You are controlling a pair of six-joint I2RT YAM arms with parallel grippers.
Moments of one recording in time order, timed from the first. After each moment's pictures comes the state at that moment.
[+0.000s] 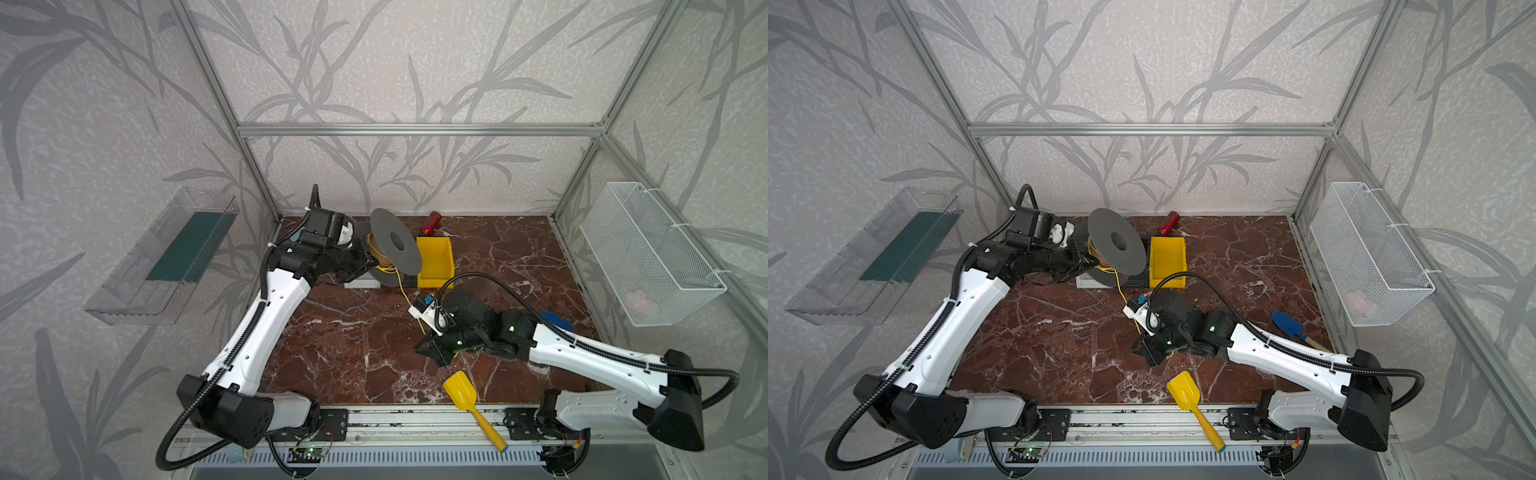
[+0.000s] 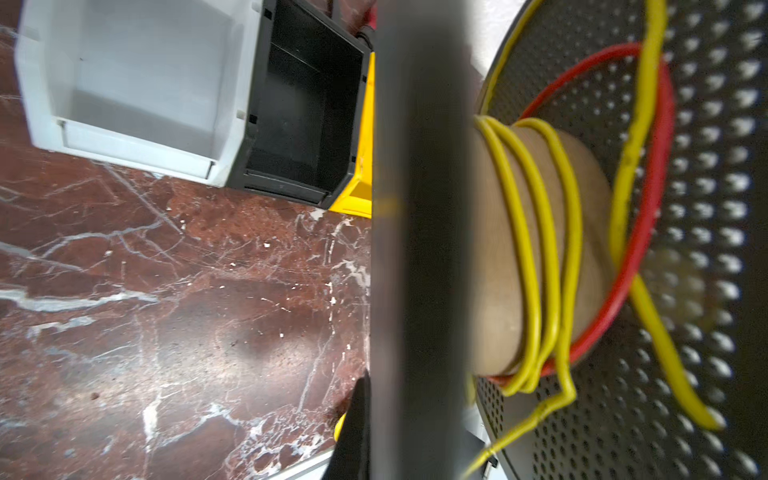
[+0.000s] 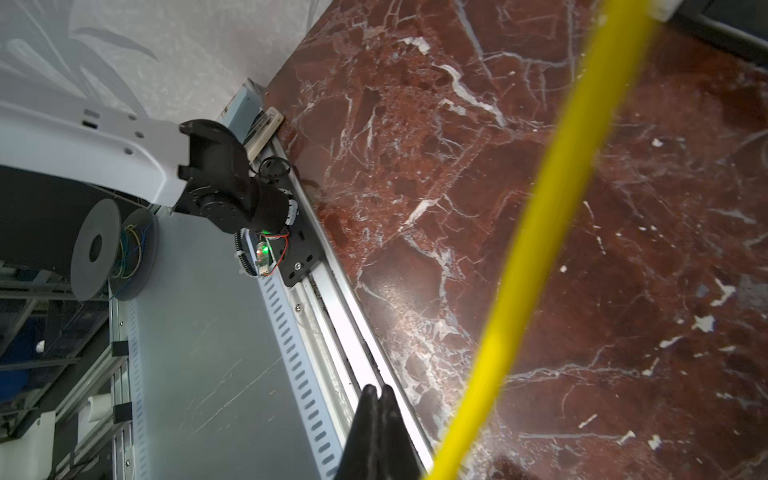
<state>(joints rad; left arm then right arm) -0.27 1.32 1.45 -0.94 0.45 -0.81 0.99 1.24 0.96 -0.51 -0.38 0.37</state>
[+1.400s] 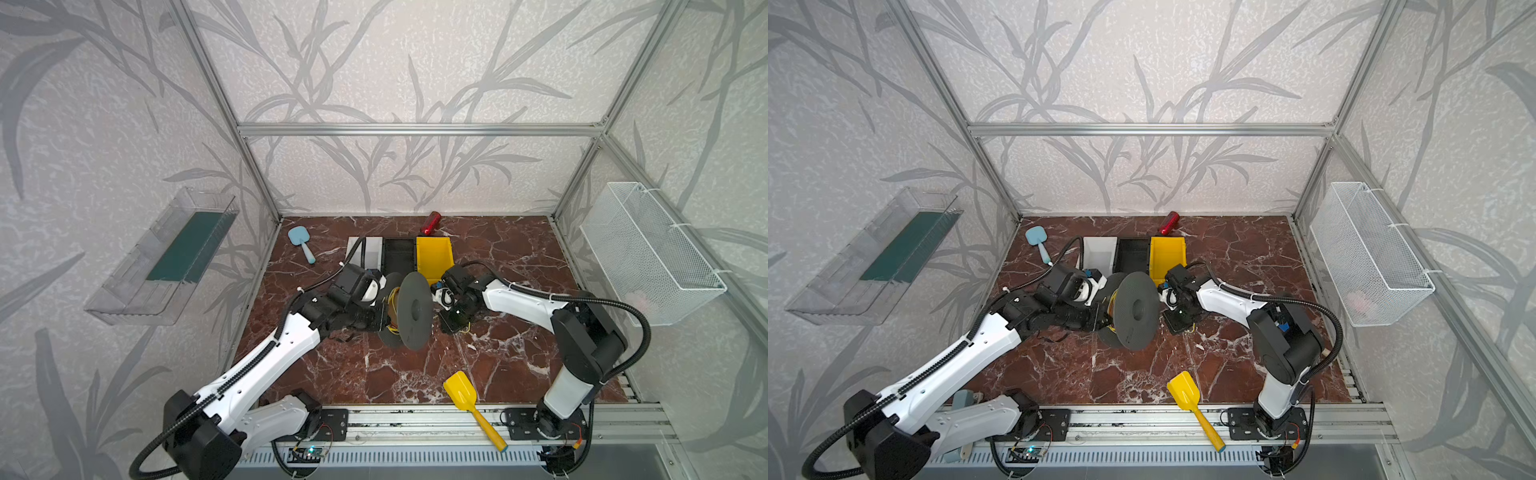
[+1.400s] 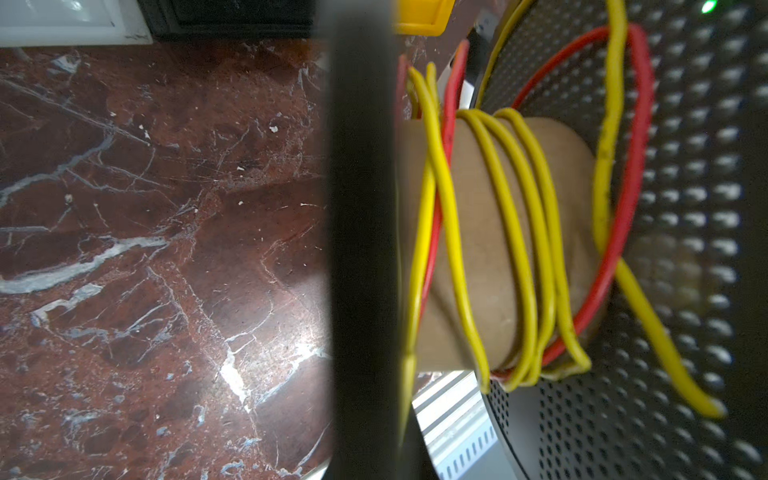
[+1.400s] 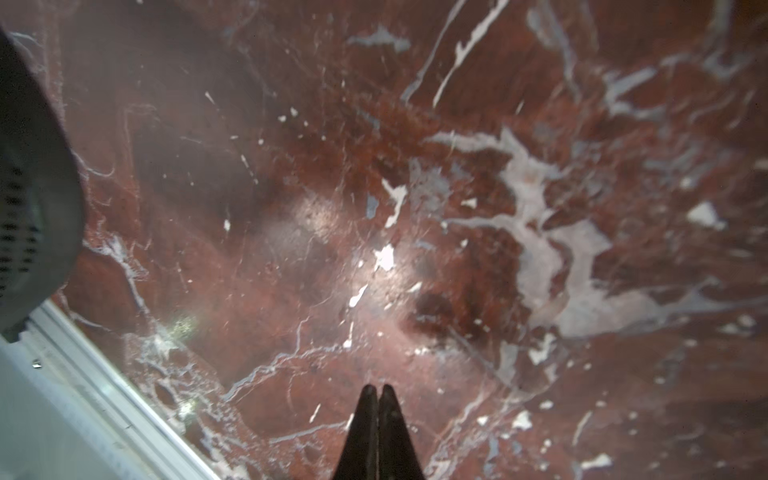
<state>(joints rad) -0.62 1.13 0.99 -0.86 0.29 -0.48 0.63 1.75 1.09 -0.69 -0.32 0.12</state>
